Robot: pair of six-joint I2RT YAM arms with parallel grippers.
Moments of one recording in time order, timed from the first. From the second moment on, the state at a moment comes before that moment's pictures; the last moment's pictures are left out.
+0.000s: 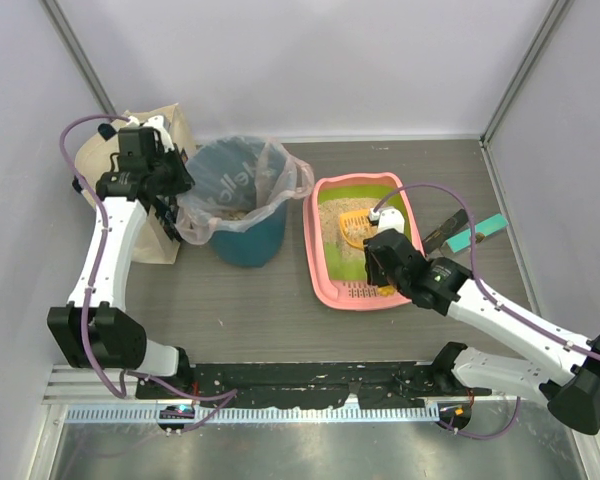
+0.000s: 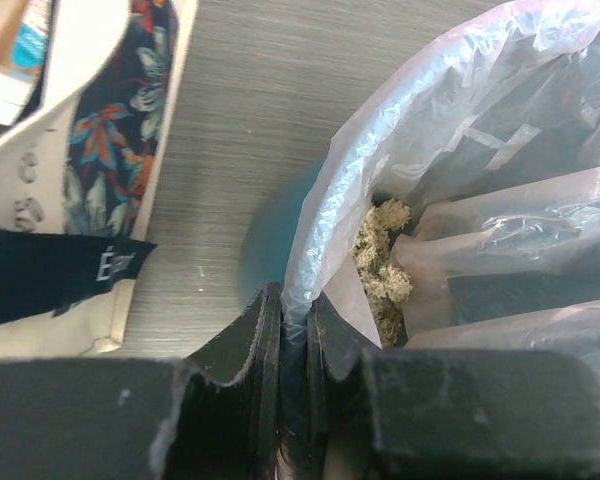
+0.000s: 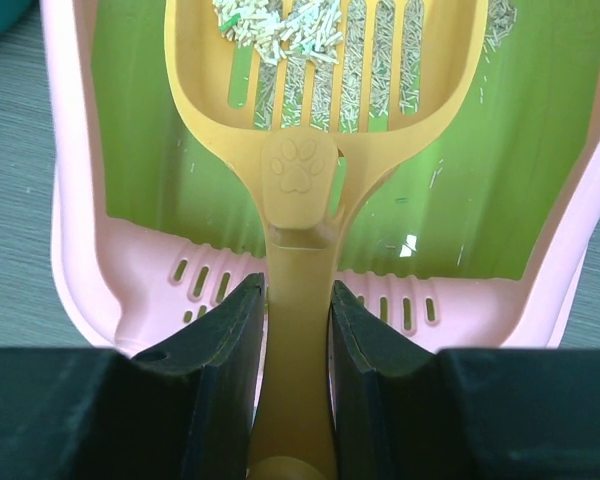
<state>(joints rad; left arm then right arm) -0.01 1.41 1.47 -0.70 0.11 -0.26 0.82 1.01 0.84 -0.63 0.41 0.42</state>
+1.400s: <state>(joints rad) -0.10 1.14 1.15 -0.46 0.12 -0.23 0.82 1.20 0.91 -0.69 0.52 0.40</state>
